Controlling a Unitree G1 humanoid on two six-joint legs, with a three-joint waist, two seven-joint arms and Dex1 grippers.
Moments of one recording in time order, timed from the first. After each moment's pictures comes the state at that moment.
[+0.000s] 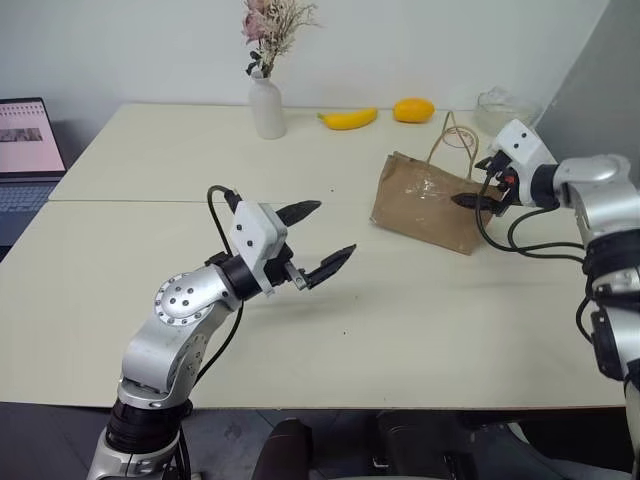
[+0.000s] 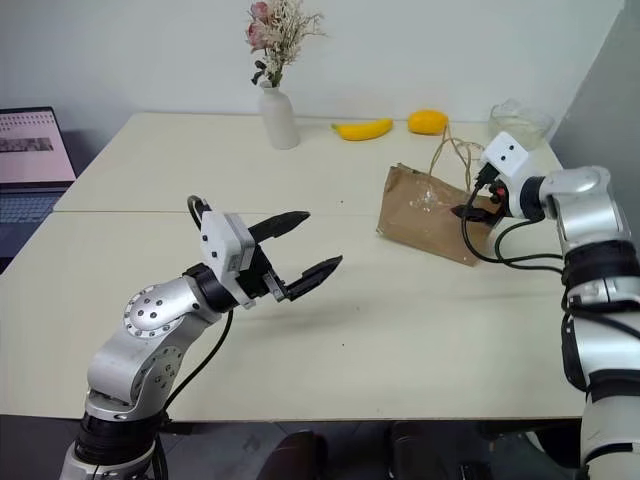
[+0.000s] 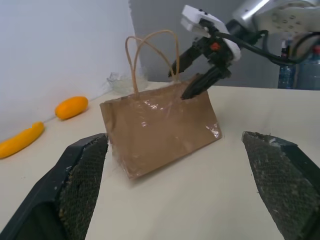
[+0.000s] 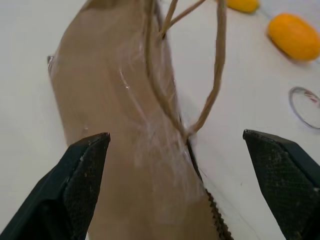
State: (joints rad) left arm -0.29 0.47 -0.03 -0.50 -0.41 0.40 -0.65; right arm -1.16 -0.73 0.21 0.89 -0.05 0.19 1.06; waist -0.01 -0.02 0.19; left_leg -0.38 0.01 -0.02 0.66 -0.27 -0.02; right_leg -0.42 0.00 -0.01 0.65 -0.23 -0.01
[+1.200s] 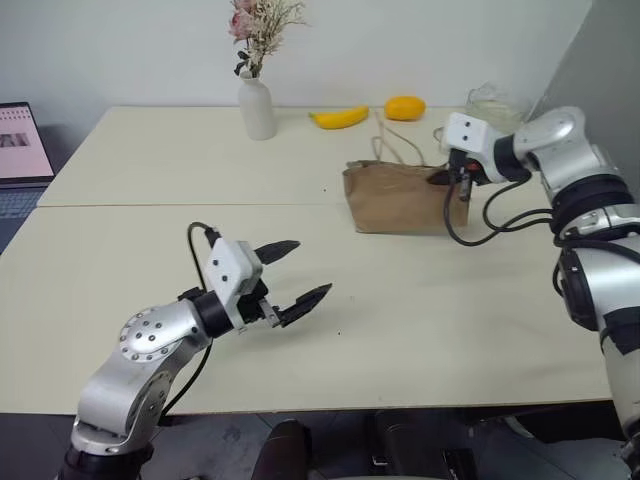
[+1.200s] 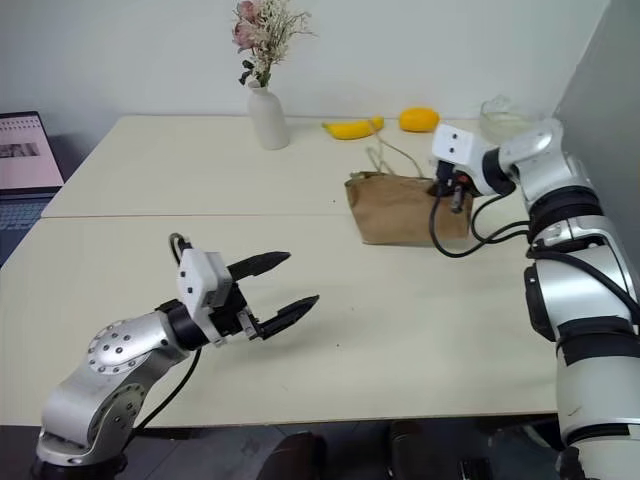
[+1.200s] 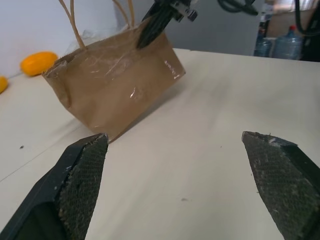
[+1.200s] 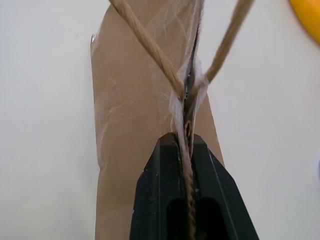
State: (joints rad) left arm -0.05 0.59 0.08 -0.60 -0.50 0.45 -0.68; right arm -1.42 -0.56 0.27 1.24 -0.26 -0.16 1.22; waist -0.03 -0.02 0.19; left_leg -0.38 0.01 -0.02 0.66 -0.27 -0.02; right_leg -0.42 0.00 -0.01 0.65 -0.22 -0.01
